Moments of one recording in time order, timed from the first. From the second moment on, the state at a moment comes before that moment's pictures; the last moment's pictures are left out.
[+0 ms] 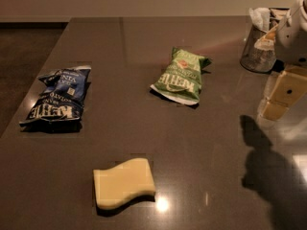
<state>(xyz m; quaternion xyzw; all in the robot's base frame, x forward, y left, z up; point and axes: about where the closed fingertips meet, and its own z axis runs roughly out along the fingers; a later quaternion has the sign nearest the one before) 0.438 -0.217 0.976 -0.60 0.78 -0.03 0.16</state>
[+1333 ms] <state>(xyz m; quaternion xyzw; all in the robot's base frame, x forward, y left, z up) 0.528 -0.210 0.954 -0.67 0.73 -0.05 0.13</state>
